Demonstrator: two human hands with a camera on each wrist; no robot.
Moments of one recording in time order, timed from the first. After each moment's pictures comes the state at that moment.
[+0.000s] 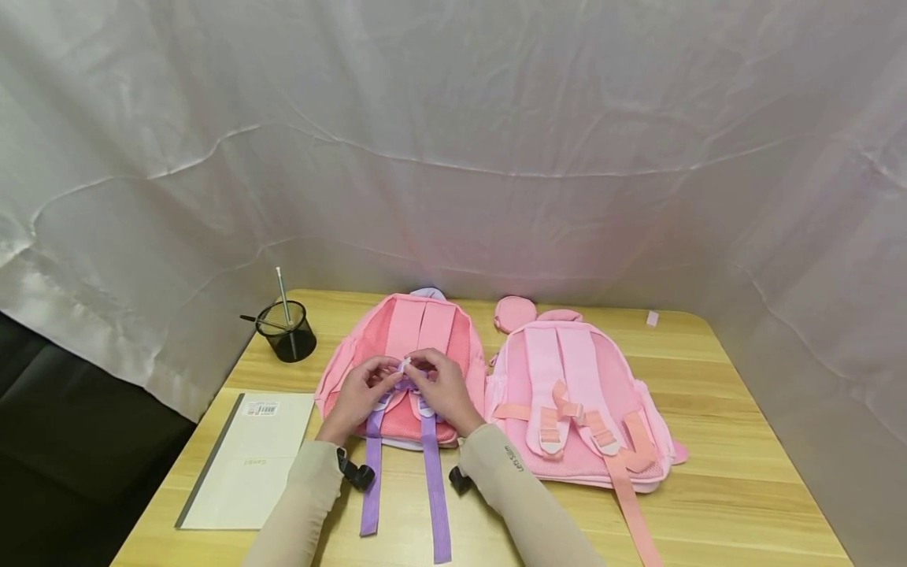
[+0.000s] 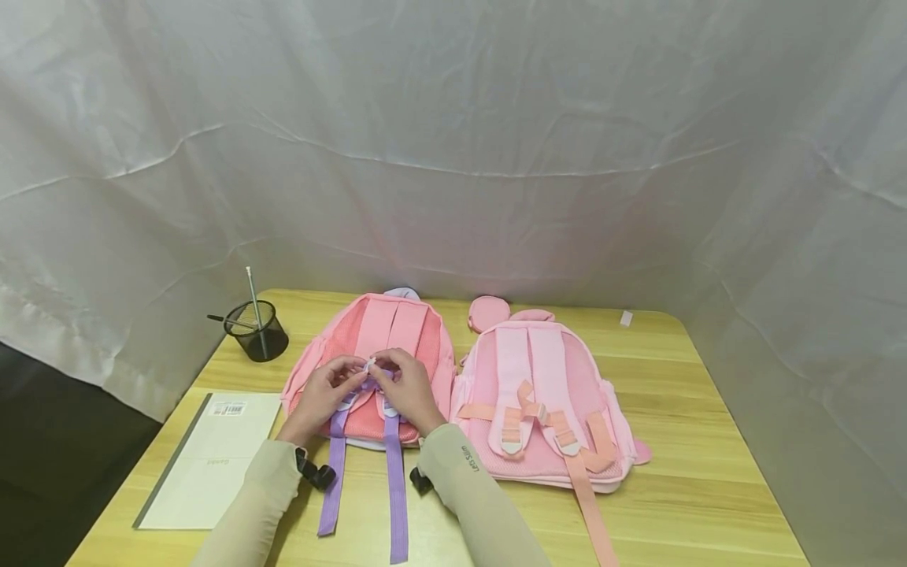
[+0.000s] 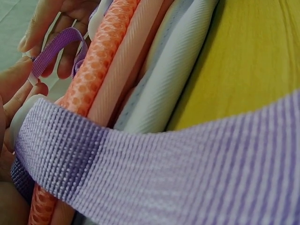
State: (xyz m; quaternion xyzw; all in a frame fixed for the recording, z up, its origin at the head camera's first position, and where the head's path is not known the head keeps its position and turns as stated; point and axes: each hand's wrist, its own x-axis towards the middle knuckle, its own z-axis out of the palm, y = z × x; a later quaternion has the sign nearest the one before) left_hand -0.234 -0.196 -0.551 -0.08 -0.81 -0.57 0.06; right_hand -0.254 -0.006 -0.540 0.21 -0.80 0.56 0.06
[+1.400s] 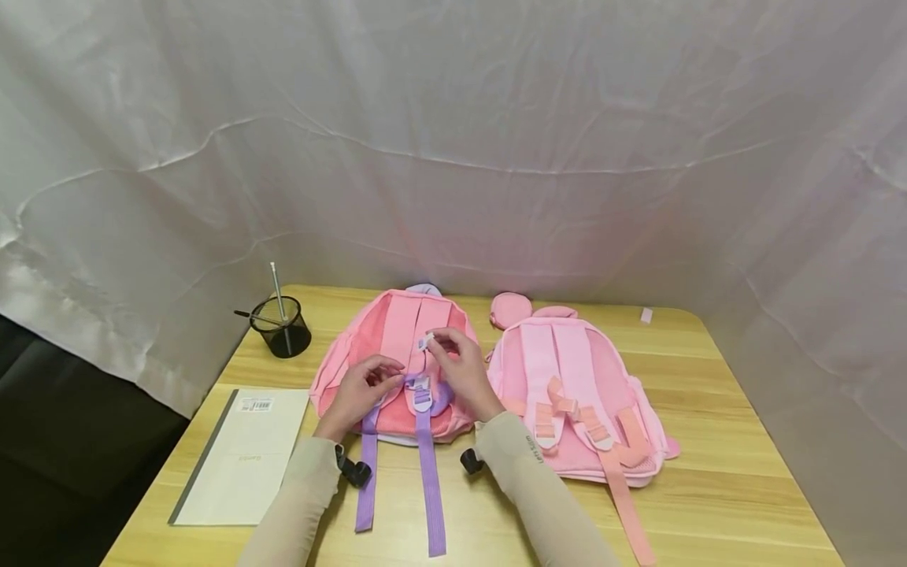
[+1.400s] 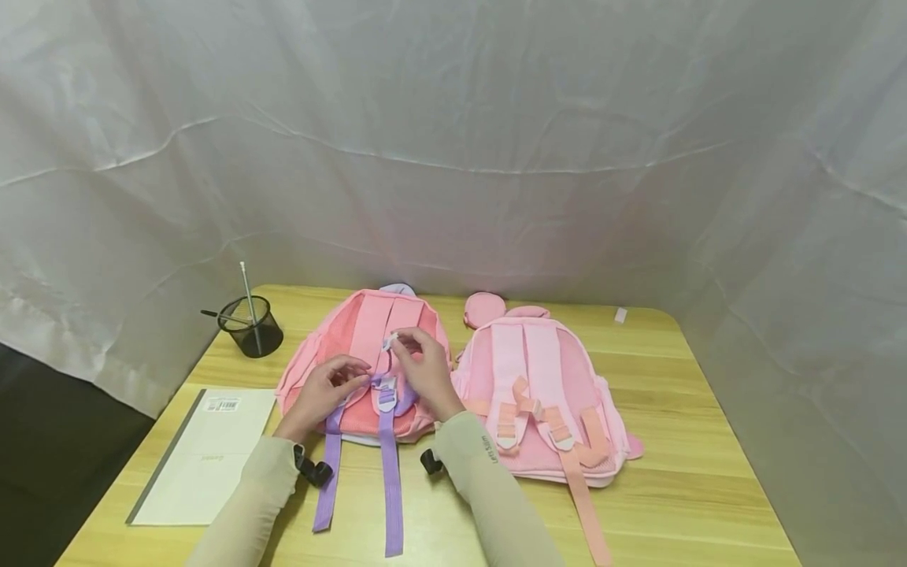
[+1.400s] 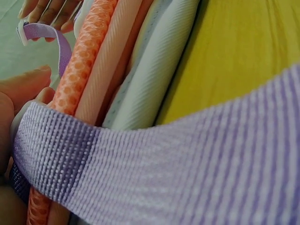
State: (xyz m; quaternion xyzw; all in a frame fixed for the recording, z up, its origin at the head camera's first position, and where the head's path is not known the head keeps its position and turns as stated) left_hand -0.231 -0.195 -0.550 -0.11 -0.83 -0.54 0.05; right_hand -0.263 0.027 -0.511 0.16 -0.76 0.63 0.06
